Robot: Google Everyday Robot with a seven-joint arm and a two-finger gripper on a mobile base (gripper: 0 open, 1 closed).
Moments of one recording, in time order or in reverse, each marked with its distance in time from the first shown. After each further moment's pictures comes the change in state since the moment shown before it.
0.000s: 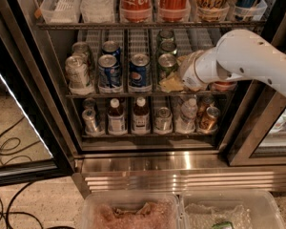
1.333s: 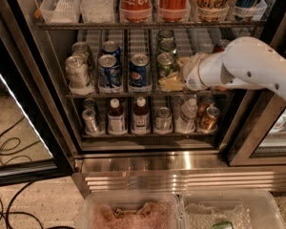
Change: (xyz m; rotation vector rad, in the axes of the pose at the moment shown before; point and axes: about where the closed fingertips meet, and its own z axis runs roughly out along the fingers) arm -0.002 -0.004 0.001 0.001 -0.118 0.092
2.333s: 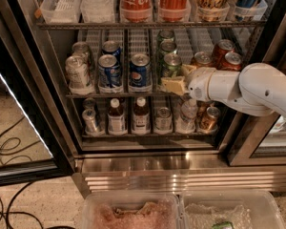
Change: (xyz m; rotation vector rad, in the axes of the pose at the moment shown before) arm 0.004 0.006 -0.010 -0.023 -0.271 0.222
